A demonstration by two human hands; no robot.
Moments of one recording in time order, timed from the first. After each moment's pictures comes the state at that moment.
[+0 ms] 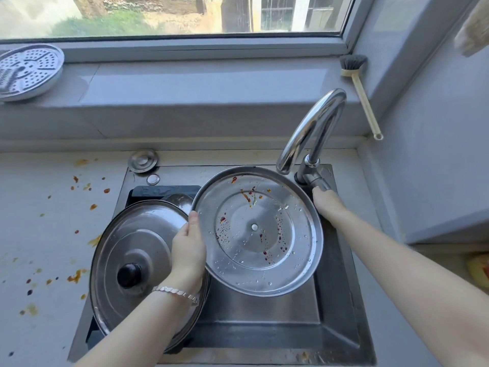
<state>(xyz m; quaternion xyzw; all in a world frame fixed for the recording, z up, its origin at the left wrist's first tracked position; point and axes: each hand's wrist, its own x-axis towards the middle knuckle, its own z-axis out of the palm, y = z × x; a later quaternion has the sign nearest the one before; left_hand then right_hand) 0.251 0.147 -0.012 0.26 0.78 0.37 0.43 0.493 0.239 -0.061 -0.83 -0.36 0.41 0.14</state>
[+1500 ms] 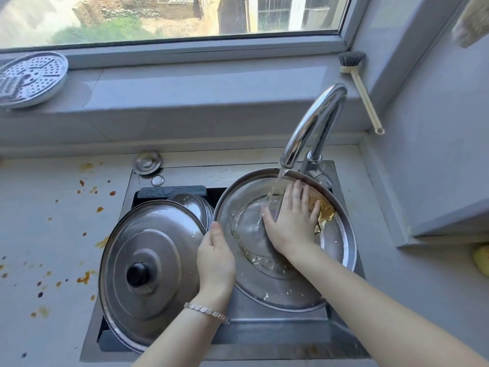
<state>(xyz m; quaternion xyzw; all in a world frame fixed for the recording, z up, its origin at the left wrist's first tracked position) 0.285 0.121 0.005 0.32 0.77 0.36 0.42 0.404 0.175 -0.049 -0.74 -0.64 0.21 0.03</state>
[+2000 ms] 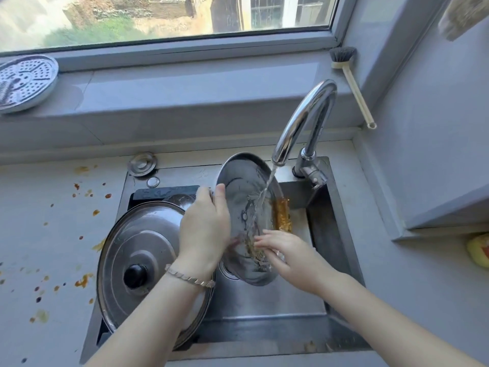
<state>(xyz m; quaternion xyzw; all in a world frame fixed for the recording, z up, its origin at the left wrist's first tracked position) 0.275 0.160 0.038 0.54 0.76 0.24 0.26 0.433 0.121 -0.030 -0.50 -0.77 0.37 0.14</state>
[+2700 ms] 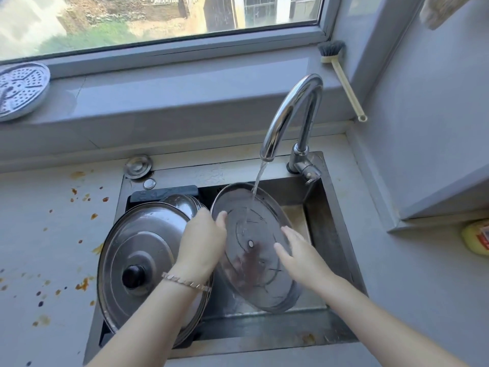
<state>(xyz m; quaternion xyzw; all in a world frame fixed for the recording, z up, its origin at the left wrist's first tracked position) 0.272 0.148 0.020 0.57 0.76 0.09 0.28 0.444 0.106 -0.063 -0.68 -0.58 0.44 0.10</state>
